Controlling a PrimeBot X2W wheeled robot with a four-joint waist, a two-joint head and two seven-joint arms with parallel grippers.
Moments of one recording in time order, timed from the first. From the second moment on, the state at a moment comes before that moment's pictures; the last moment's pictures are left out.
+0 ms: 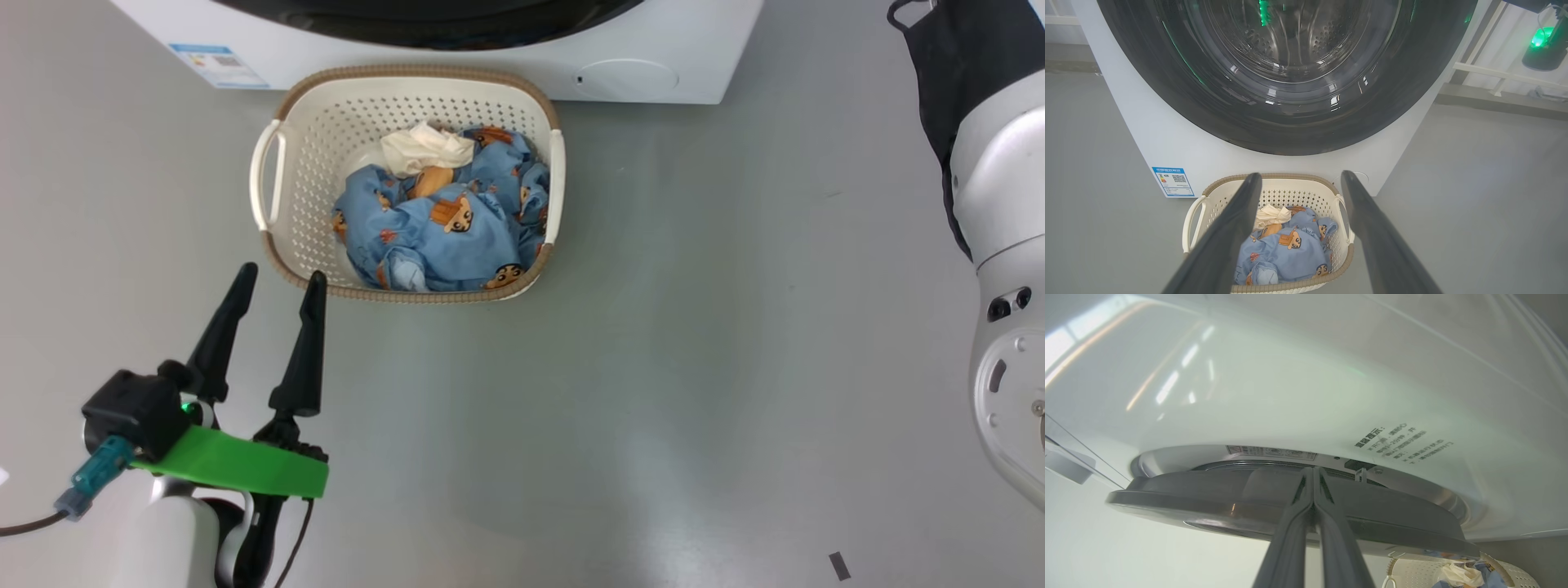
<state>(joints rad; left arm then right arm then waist) -0.29 0.08 -0.09 0.12 -0.32 -0.13 -0.26 -1.53 -0.08 -0.23 1.10 0.98 0.13 0.36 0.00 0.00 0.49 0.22</state>
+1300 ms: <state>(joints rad) -0.34 0.05 -0.11 0.10 -0.35 -0.13 -0.26 -1.67 -0.13 -0.06 1.17 1.10 0.12 0.51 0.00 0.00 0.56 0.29</state>
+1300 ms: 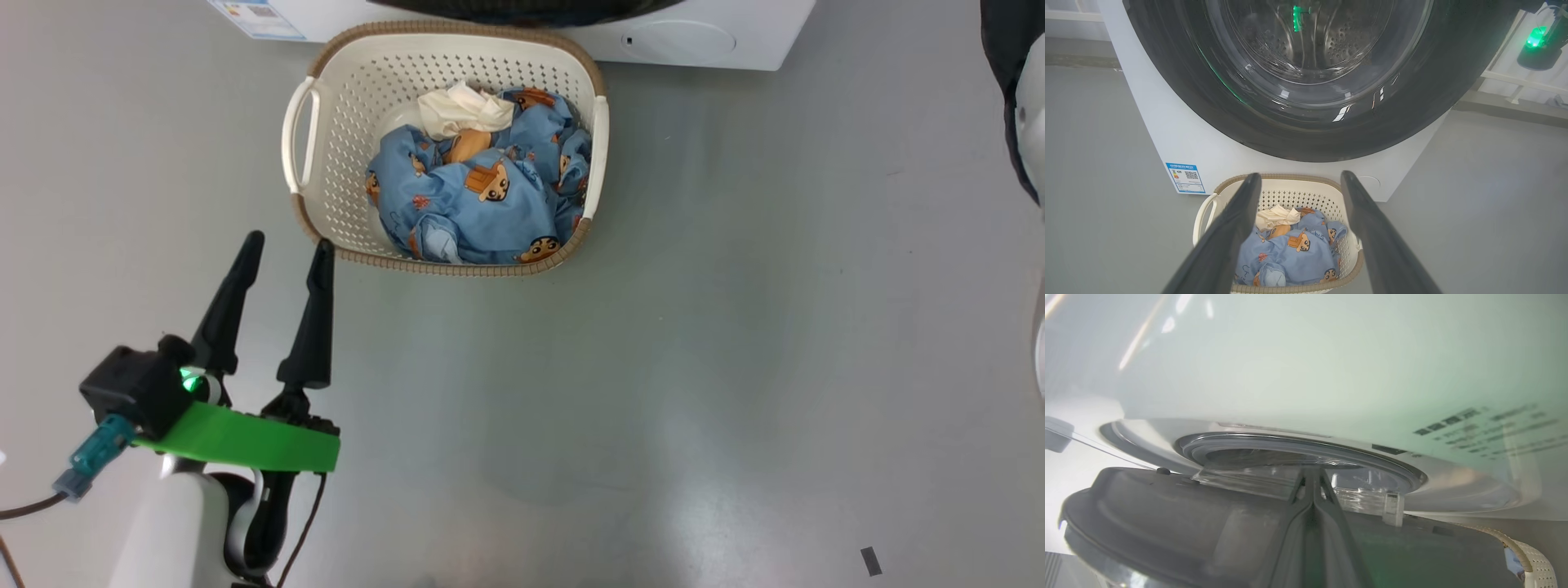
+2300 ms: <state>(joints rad) -0.31 0.07 -0.06 0.07 -0.33 -0.13 -0.26 -1.39 -0.09 -0.04 1.03 1.23 0.12 1.03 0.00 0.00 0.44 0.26</state>
